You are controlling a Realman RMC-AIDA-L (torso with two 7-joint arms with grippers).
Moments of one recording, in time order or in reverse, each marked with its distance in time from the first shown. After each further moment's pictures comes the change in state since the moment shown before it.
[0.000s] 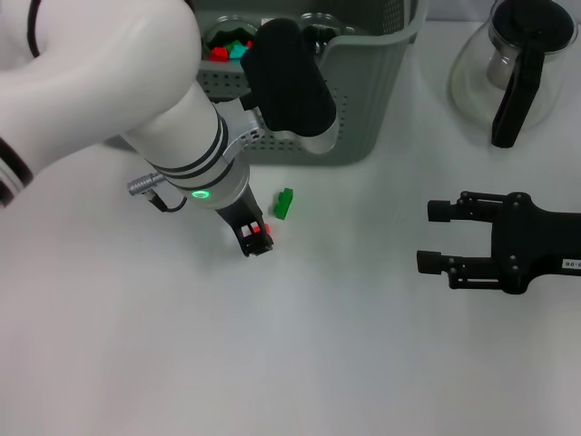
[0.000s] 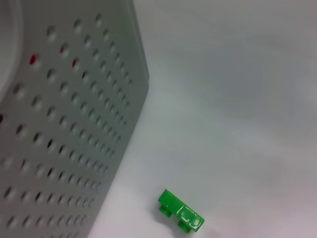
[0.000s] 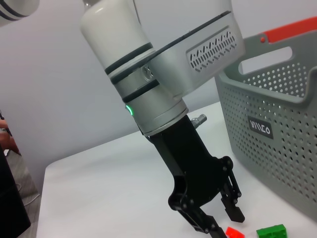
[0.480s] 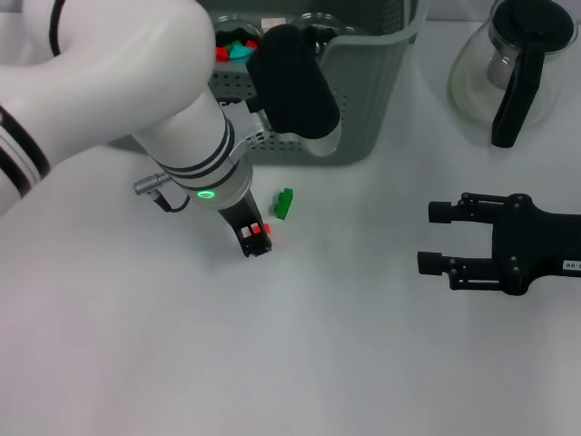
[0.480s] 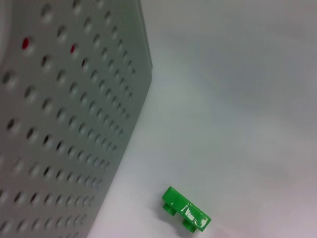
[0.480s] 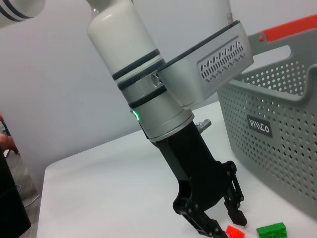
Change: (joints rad) left arm -0.046 0.000 0.003 -0.086 0.000 -0.029 -0.010; right arm -0.003 0.000 0.001 0.001 0.000 0.000 0.002
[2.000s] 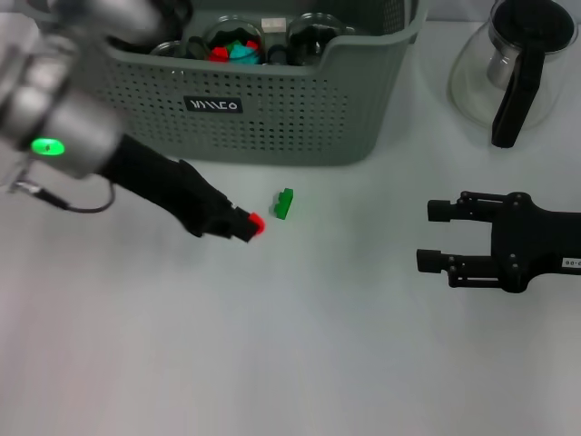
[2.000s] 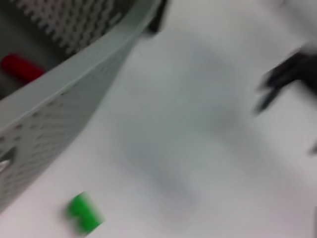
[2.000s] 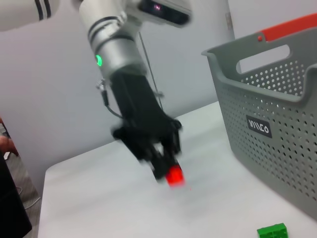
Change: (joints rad) left arm 0.008 0.076 -0.924 -0.131 -0.368 0.532 0.475; right arm 0.005 0.000 0.000 0.000 0.000 0.000 0.017
